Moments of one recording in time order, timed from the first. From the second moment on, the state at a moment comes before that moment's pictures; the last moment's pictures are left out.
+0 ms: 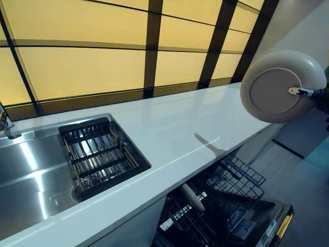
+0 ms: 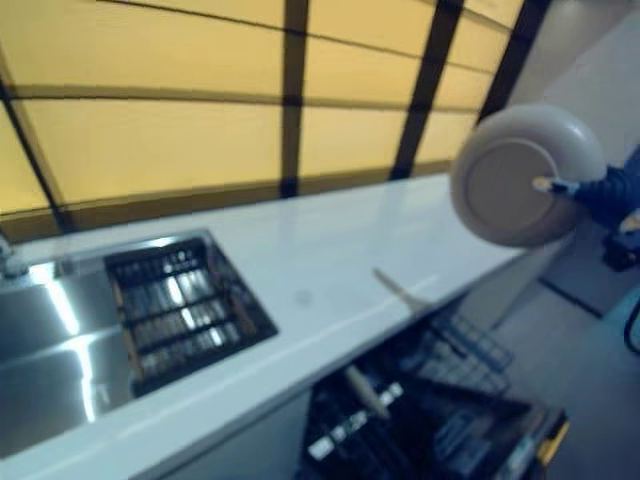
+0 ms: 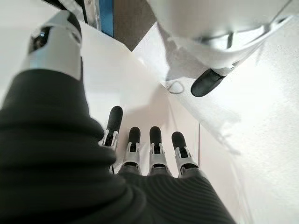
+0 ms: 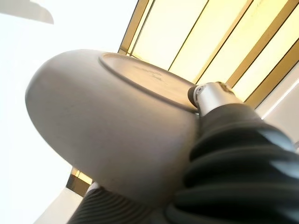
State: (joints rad) left arm 0.10 0.33 -0.18 1.15 -0.09 -0.11 0.03; right arm -0.55 -1.28 -0.03 0.37 0.81 0.16 0.47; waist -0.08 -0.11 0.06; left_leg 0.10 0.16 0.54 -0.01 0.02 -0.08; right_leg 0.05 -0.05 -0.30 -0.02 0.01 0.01
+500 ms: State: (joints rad) left arm 0.11 0.30 -0.19 1.17 -0.08 -0.11 0.01; right arm -0.11 -1.13 -0.27 0.16 0.72 0.15 0.39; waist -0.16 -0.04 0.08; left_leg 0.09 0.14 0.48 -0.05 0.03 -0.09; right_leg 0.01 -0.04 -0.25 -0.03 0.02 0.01
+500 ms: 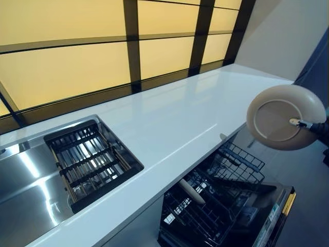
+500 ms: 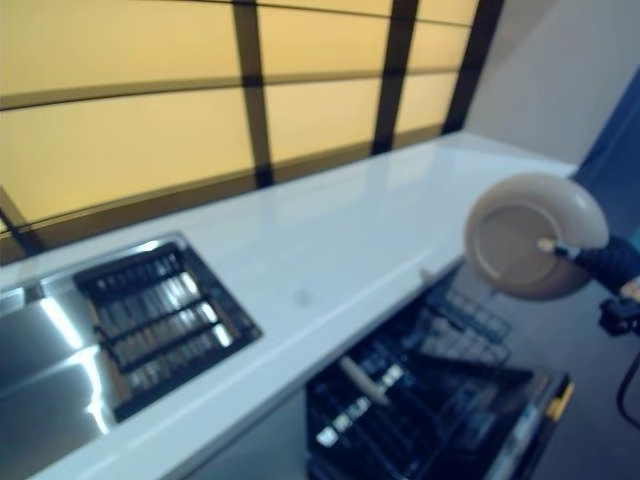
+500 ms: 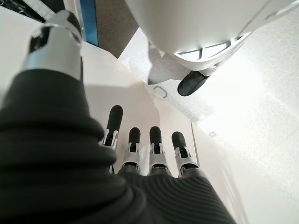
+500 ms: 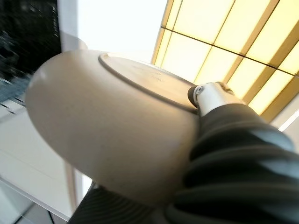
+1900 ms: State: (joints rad) left arm 0.04 0.21 -0.26 1.16 -0.05 -0.12 -0.02; right arm 0.02 -0.74 -0.13 -0.04 -0.04 -0.02 -0.19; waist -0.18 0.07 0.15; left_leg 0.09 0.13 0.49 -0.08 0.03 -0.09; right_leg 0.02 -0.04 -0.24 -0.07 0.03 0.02
